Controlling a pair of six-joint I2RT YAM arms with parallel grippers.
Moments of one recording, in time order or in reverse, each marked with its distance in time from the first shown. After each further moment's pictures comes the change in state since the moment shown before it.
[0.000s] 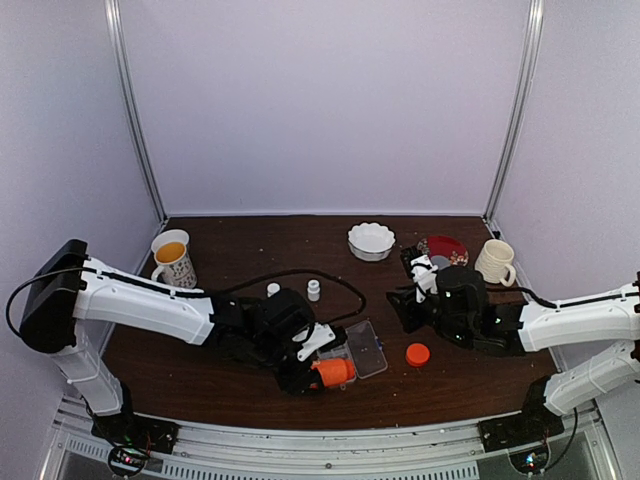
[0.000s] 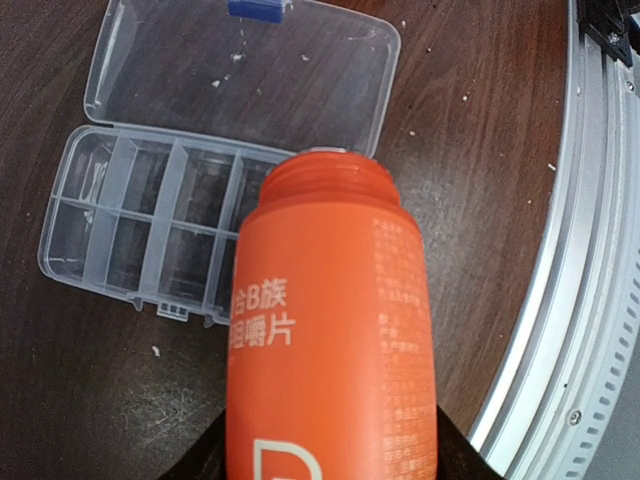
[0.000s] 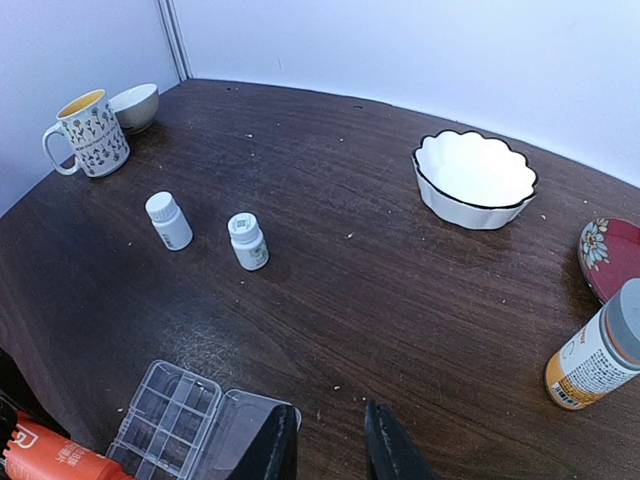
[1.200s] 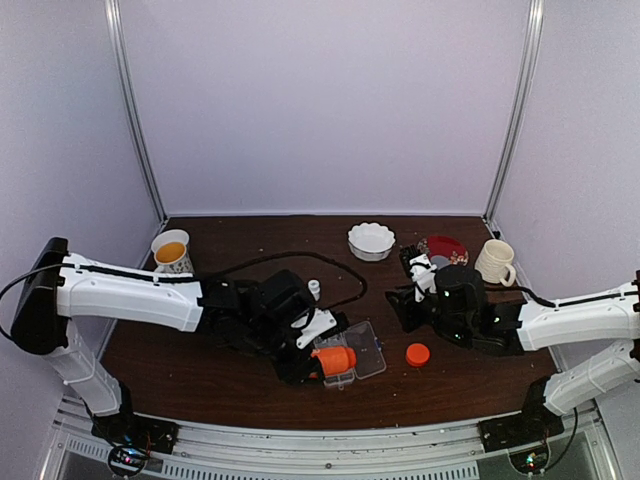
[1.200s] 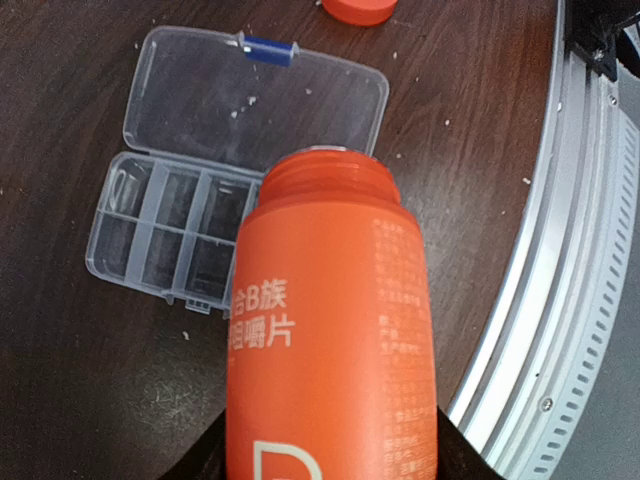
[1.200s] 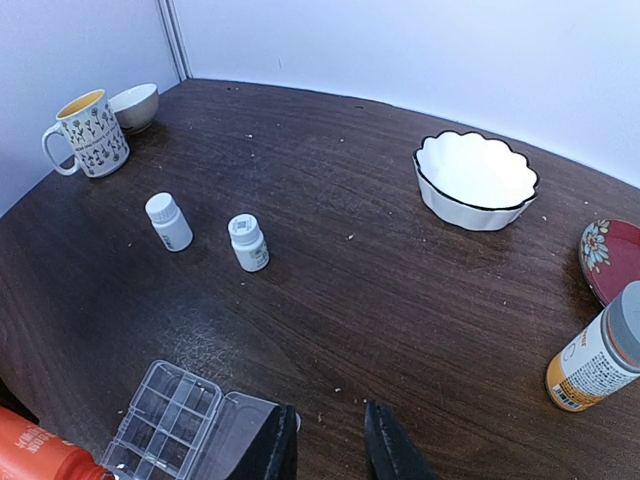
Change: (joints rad) left arm -0.005 -0.044 0.098 -0.154 -0.025 0.007; right arm 0.000 0.009 0.010 -0.001 0.000 0.000
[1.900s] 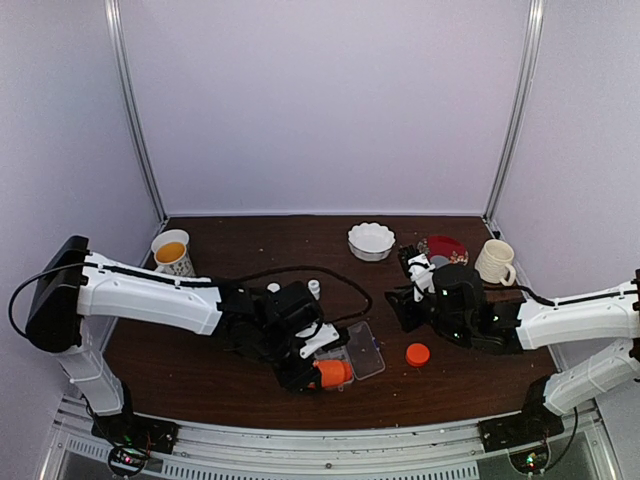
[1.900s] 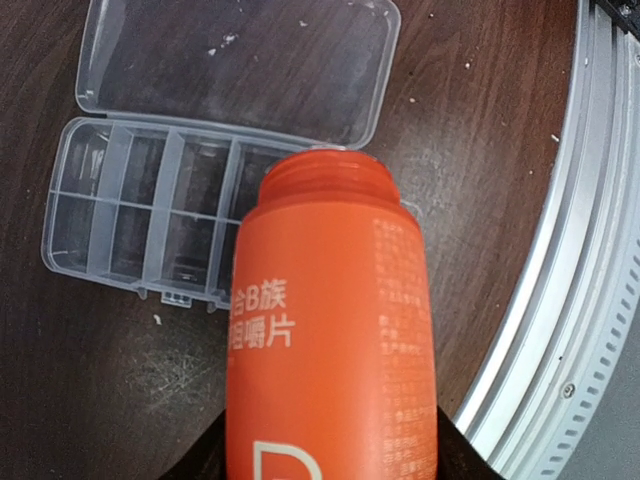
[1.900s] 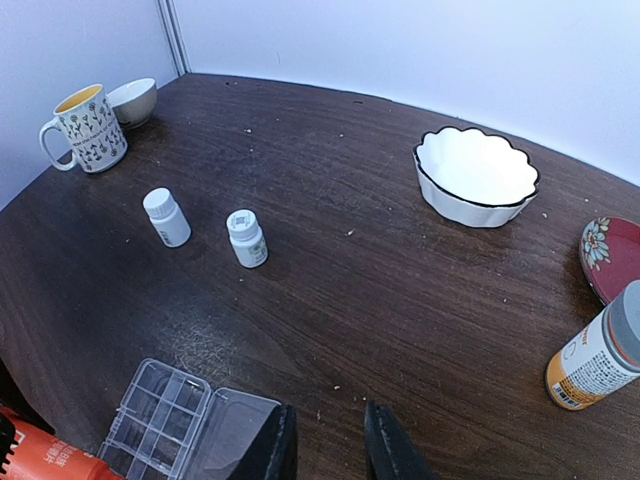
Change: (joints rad) left arm 0.000 0.078 0.018 -0.033 0.023 0.019; right arm 0.000 0.008 0.012 -0.021 0.000 0.000
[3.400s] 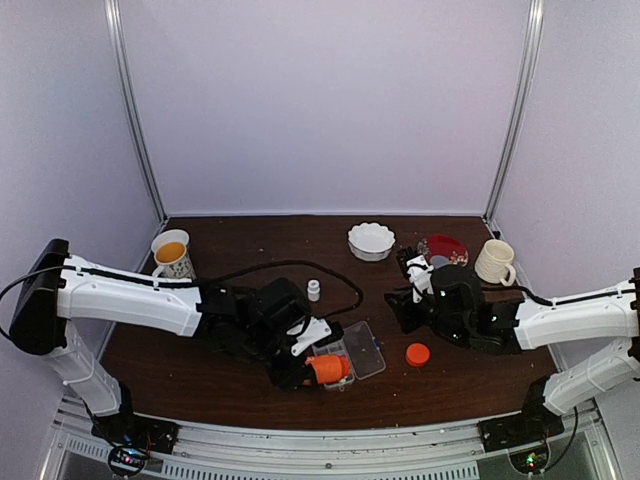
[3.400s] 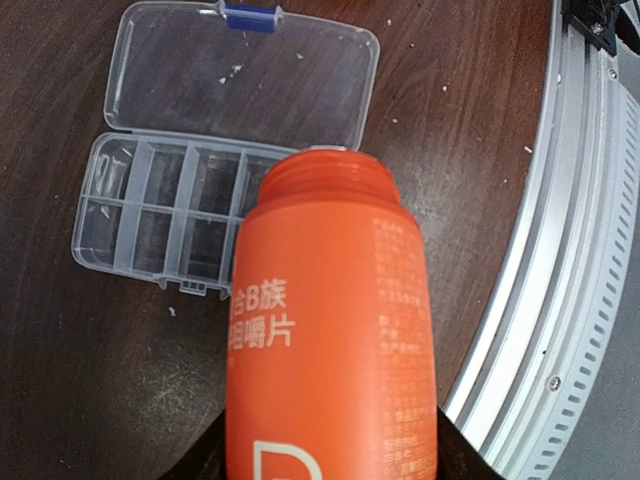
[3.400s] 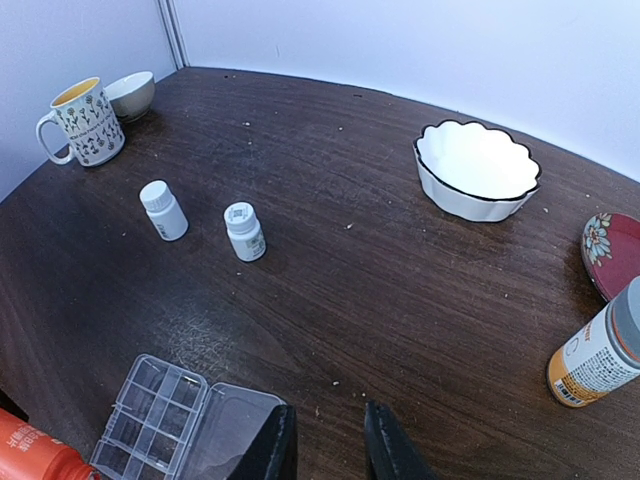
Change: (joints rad) left arm 0.000 -0.093 -0.058 0.030 -0.007 -0.010; right arm 0.000 0.013 0.001 -0.002 0.000 0.000
